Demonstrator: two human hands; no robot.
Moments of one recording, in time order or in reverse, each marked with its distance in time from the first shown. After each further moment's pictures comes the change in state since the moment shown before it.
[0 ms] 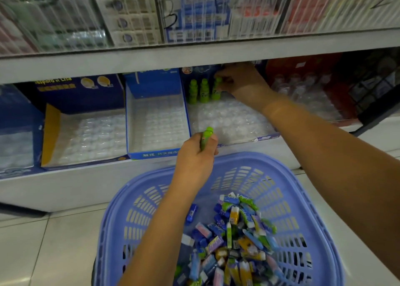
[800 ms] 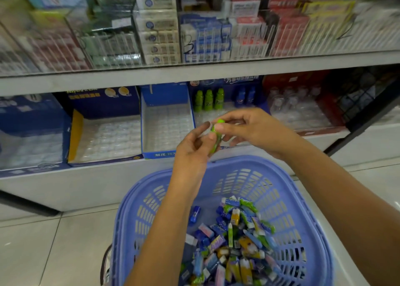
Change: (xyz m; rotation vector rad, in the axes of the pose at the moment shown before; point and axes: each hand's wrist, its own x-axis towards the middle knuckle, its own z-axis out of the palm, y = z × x) left_hand -0.023 0.018 -0.013 -0.635 0.007 0.015; right_hand -0.118 -0.057 -0.025 0.789 -0.226 0.214
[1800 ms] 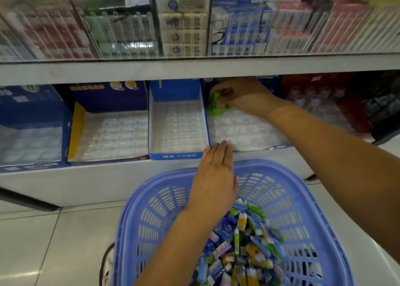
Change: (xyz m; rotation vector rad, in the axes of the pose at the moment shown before) left_hand -0.001 -0.041 -0.015 1.559 -0.206 0.435; right_hand 0.136 0.011 -0.013 -0.681 0.032 -0.167
